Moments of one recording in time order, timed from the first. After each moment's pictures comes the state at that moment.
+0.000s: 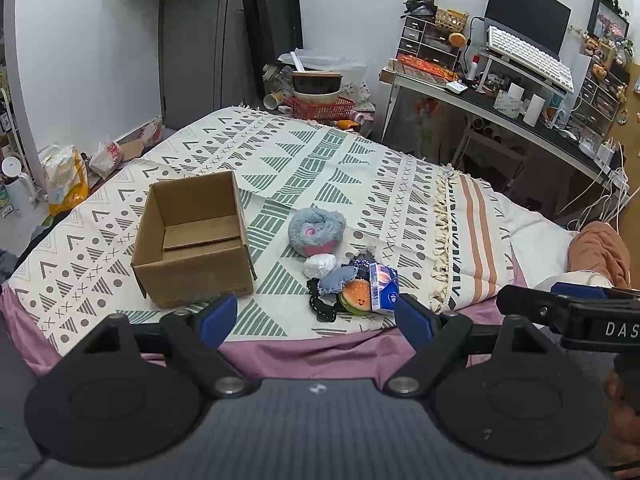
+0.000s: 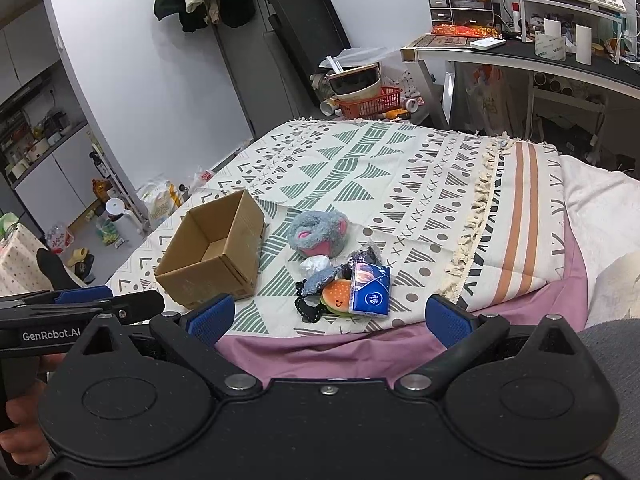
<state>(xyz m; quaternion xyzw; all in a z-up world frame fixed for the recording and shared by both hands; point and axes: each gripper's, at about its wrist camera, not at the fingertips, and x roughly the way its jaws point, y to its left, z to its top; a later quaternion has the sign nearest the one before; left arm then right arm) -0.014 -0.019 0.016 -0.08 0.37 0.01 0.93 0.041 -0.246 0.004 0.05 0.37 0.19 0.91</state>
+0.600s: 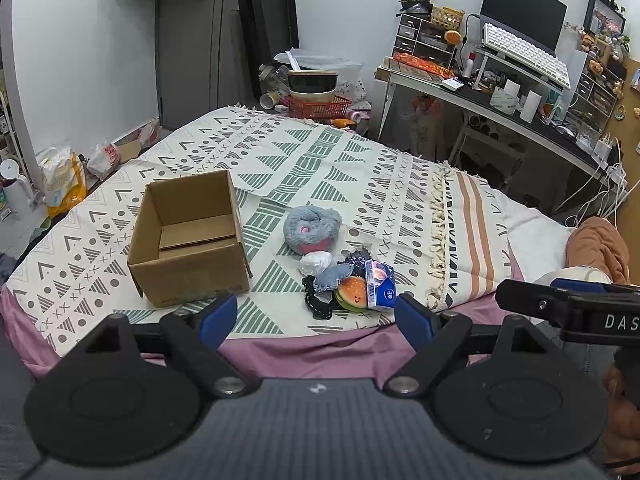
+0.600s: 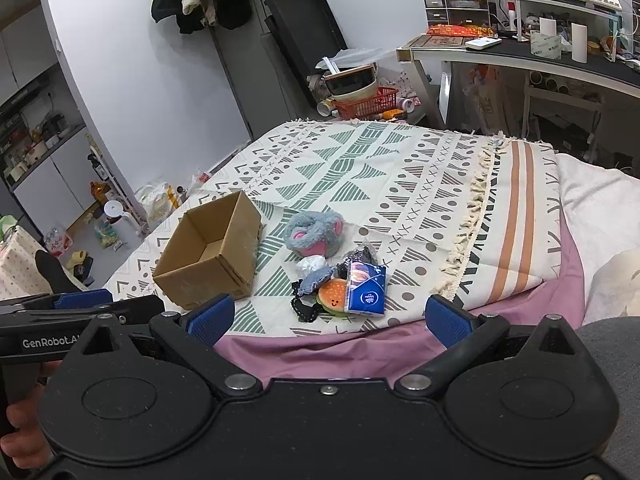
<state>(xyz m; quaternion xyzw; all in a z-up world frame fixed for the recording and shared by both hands) -0.015 -0.030 0.015 -0.07 0.37 0.01 0.93 0.040 -0.250 0.003 0.06 0.37 0.19 0.91</state>
